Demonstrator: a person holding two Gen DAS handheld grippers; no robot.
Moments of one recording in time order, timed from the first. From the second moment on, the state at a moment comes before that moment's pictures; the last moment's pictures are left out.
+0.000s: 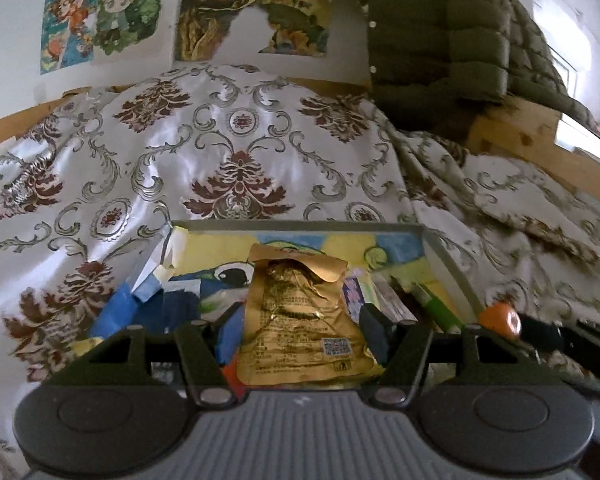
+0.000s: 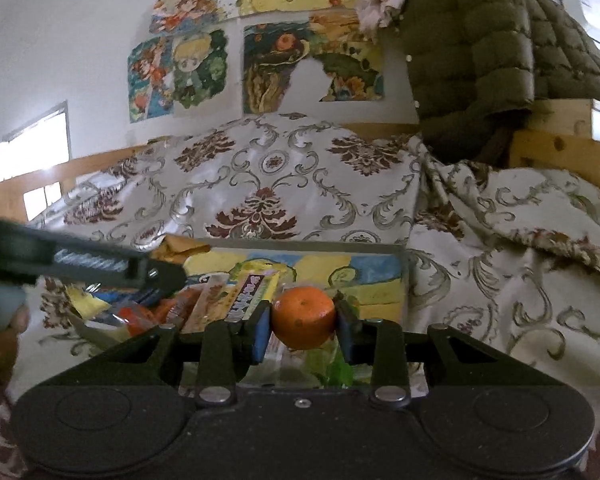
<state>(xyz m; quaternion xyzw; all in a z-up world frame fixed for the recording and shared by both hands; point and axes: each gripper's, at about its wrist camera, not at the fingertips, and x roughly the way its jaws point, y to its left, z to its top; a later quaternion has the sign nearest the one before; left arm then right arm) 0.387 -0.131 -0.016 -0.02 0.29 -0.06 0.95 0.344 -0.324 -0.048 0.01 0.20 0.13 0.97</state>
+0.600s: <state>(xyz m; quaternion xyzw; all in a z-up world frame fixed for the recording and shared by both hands) 0.405 -0.147 -0.050 -0.02 0.30 -0.10 0.95 0.360 -0.323 -0.069 -0.01 0.23 0.12 0.97</state>
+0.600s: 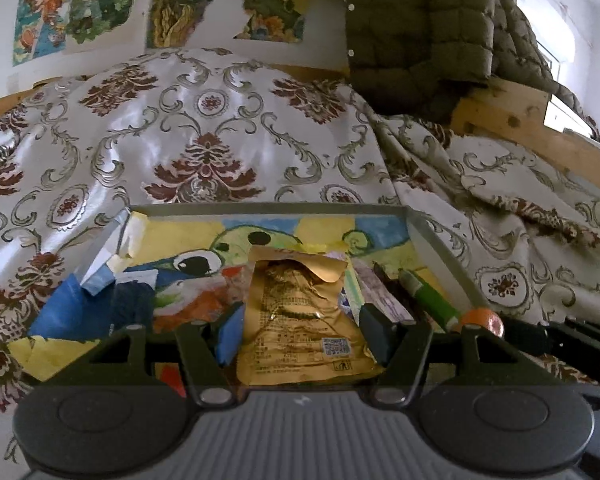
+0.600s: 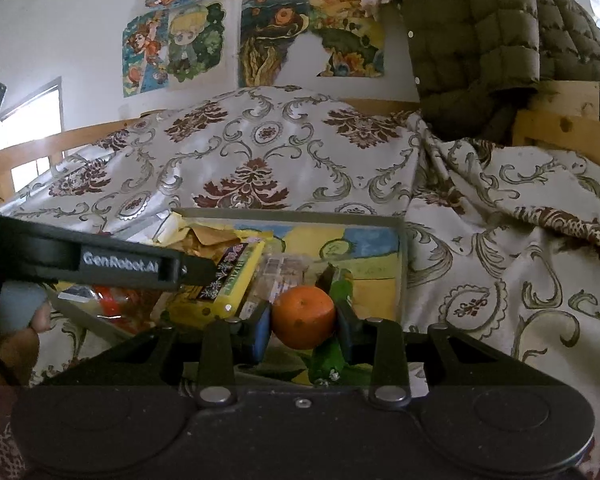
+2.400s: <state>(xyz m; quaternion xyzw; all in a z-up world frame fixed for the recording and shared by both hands) 0.226 -0.086 0.038 -0.07 0.21 0.00 0.98 0.225 -0.341 0.032 0.07 0.15 0.05 0.99</state>
